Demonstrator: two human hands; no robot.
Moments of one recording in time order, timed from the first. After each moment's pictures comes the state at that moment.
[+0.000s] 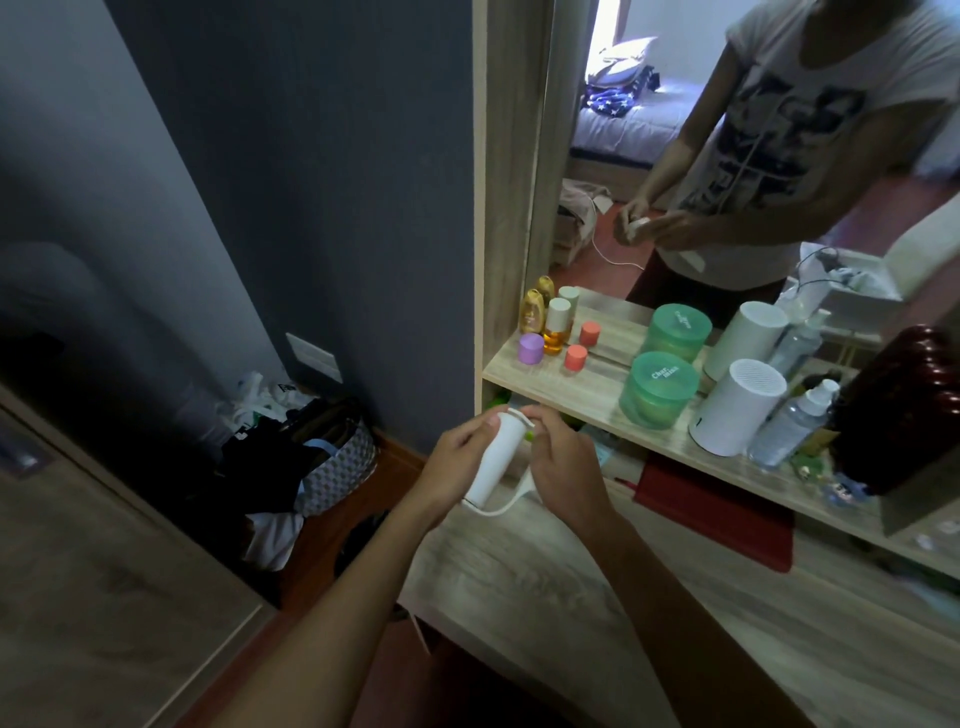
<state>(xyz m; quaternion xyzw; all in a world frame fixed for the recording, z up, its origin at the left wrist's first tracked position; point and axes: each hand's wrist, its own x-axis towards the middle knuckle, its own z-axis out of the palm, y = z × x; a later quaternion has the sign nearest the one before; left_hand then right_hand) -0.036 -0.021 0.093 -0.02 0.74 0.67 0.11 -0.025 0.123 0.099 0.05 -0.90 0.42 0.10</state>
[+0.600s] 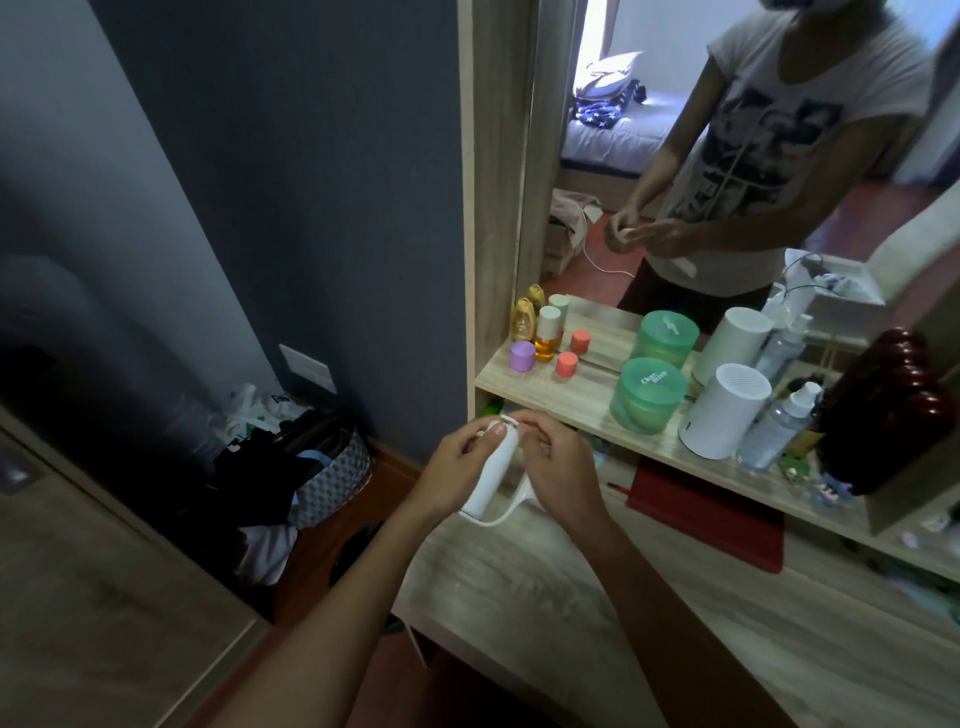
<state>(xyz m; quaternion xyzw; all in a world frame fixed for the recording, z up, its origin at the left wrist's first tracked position) -0.037 -0.015 0.094 0.03 0.79 0.61 0.07 -0.030 0.129 0.094 0.04 -0.86 0.49 0.13</state>
